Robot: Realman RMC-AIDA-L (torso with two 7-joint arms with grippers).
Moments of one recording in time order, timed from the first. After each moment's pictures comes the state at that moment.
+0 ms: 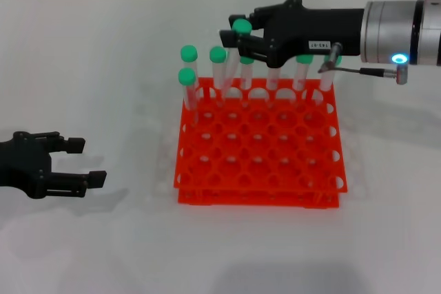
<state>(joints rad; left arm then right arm) -0.31 -2.03 0.73 1.07 2.16 1.75 -1.67 0.61 2.02 -1.48 -0.92 -1.43 -1.05 1.61</state>
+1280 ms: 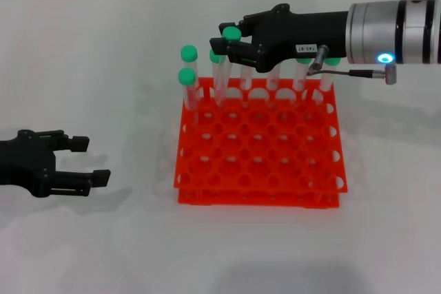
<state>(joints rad) -0.31 -2.04 0.73 1.07 2.16 1.74 -1.66 0.65 2.02 -1.51 -0.91 -1.47 -1.03 1.67</state>
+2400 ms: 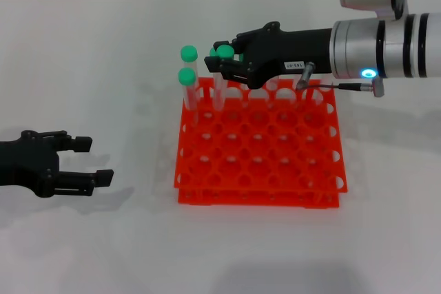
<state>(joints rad) -0.31 -2.05 0.73 1.05 2.16 1.73 -1.65 0.66 2.03 -1.59 -0.88 -1.47 -0.95 1.67</state>
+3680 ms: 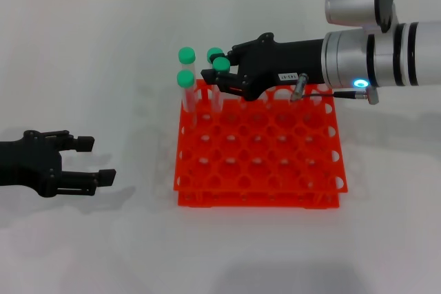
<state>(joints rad) -0.32 -2.05 0.73 1.04 2.16 1.72 -1.64 0.66 2.02 -1.65 -0.88 -1.47 -0.92 1.66</state>
